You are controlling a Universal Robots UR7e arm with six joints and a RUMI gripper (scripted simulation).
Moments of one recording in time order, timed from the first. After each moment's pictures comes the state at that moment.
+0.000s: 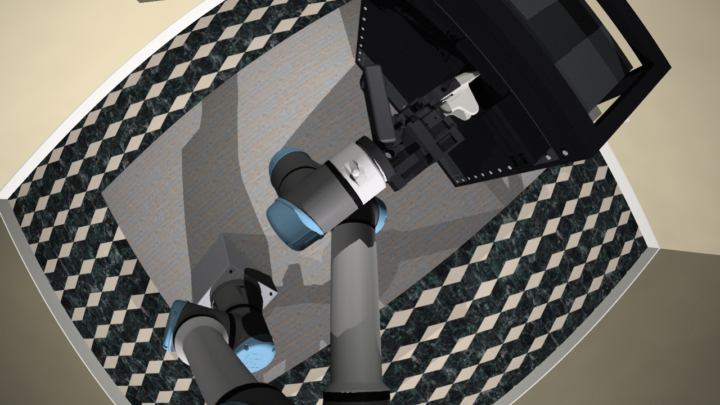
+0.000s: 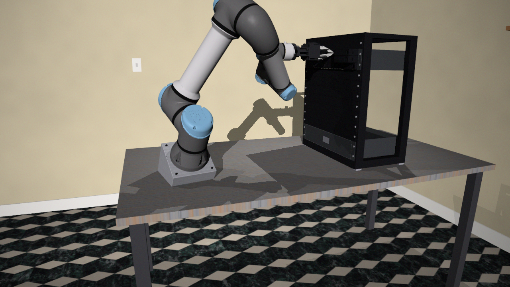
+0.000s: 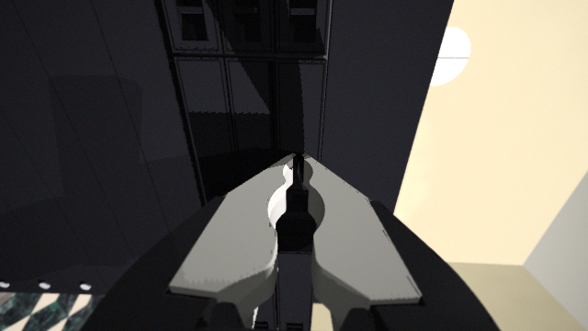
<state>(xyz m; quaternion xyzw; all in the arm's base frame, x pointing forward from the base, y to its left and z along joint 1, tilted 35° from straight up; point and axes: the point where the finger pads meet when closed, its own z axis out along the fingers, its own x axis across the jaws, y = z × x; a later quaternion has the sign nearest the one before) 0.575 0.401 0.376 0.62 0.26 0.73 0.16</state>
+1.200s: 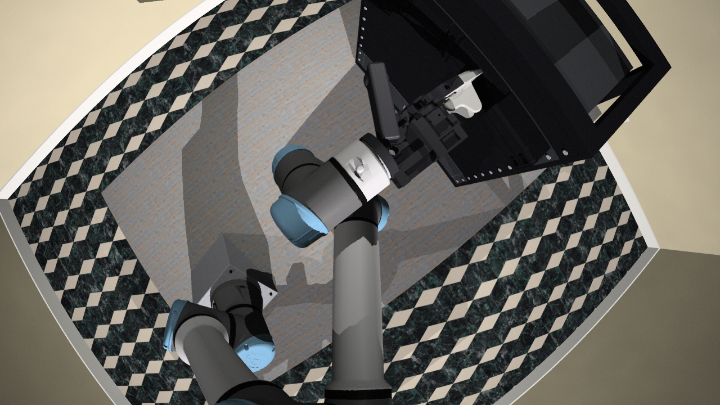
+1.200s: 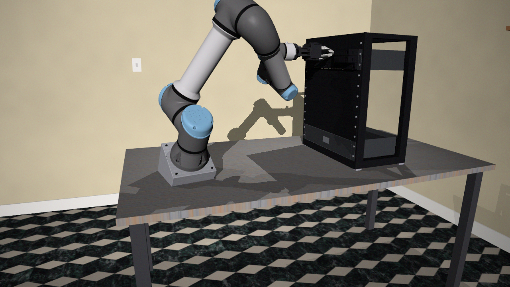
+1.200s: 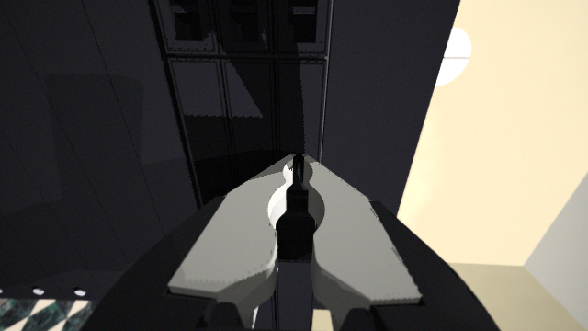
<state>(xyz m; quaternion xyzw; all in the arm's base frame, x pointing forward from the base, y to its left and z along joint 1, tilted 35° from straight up) 0.581 0.402 0.376 0.62 0.26 0.73 0.16</state>
